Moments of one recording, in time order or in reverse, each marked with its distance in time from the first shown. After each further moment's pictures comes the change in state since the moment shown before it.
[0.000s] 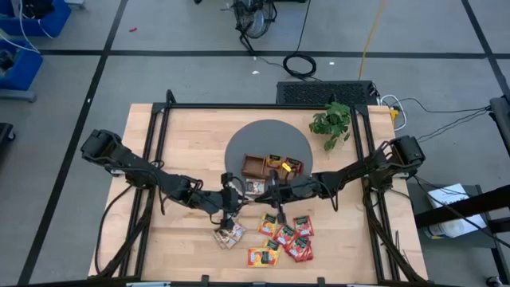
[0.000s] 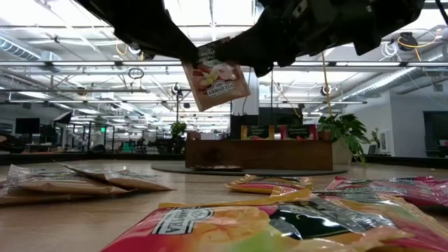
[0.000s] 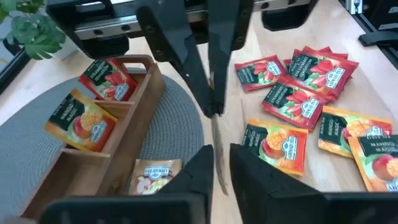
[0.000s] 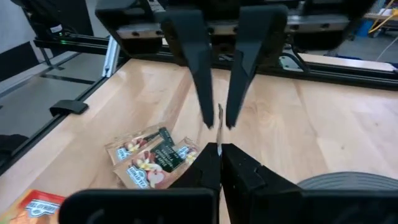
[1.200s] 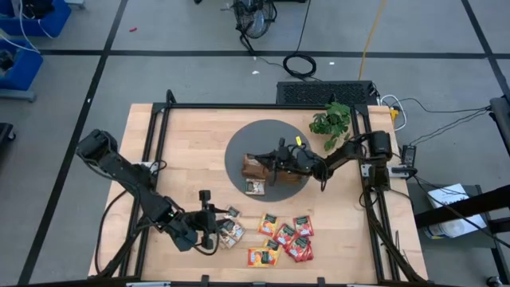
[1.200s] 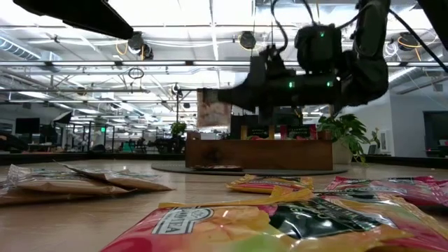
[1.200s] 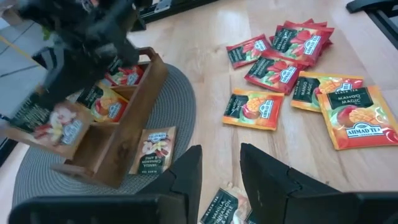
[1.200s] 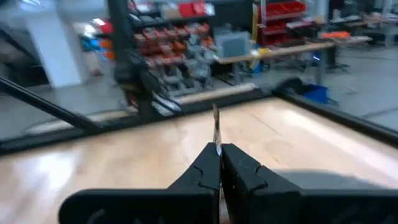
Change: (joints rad) left arm -0.321 -0.014 0.000 -0.196 -0.378 -0.165; right arm -0.314 0.278 -0.153 0.705 0.089 0.164
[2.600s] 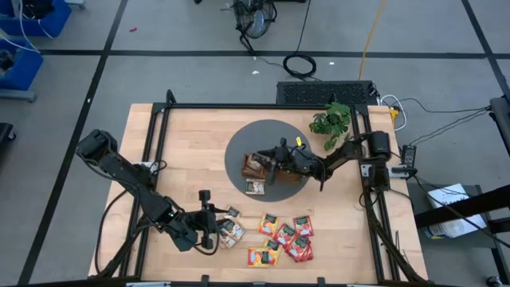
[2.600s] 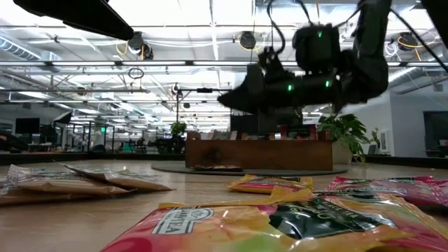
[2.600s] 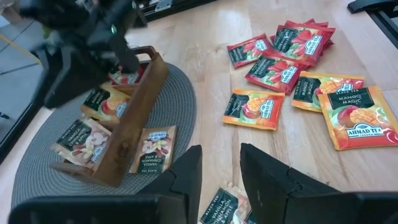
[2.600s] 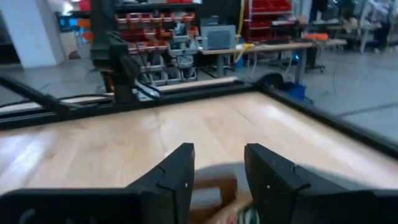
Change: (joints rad) left arm 0.000 0.000 -0.001 -0.003 0.001 -0.008; right arm 0.014 -0.050 0.001 -0.091 0.043 -0.092
